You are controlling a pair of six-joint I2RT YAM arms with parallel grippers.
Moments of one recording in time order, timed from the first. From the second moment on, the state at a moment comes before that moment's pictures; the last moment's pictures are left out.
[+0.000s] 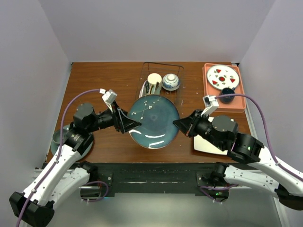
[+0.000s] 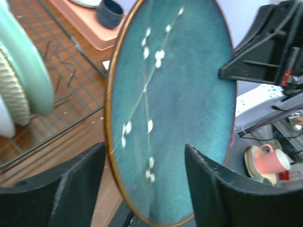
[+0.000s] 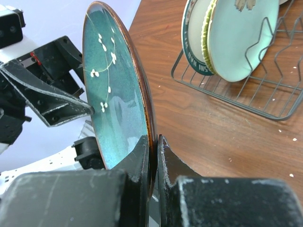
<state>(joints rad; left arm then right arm) -0.43 0.75 0.71 -0.08 0.70 -0.54 1.03 0.70 0.99 -0.53 0.30 0.80</state>
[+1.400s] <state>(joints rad) -0.43 0.99 1.14 -0.45 0.23 -0.40 1.03 0.76 1.03 -0.72 0.72 0.89</state>
